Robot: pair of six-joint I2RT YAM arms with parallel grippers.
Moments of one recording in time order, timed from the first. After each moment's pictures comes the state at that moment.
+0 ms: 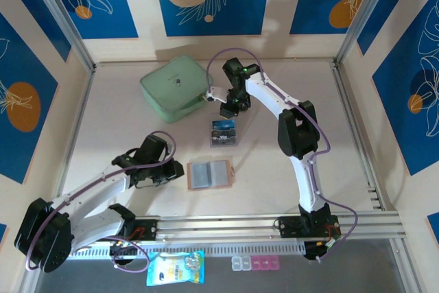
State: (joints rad) left arm -0.56 1.04 0.52 -0.54 0.31 -0.86; right arm 0.49 2.23 1.99 -1.09 -0.32 -0.80
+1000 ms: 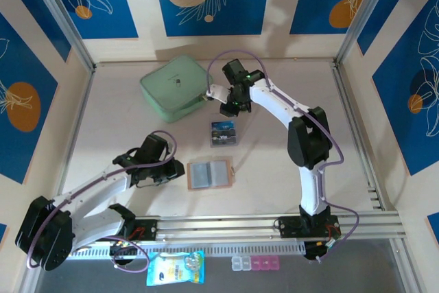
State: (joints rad) left arm -0.56 1.06 0.52 -0.51 0.32 -0.85; right arm 0.54 2.02 1.77 -0.90 -0.18 -0.68
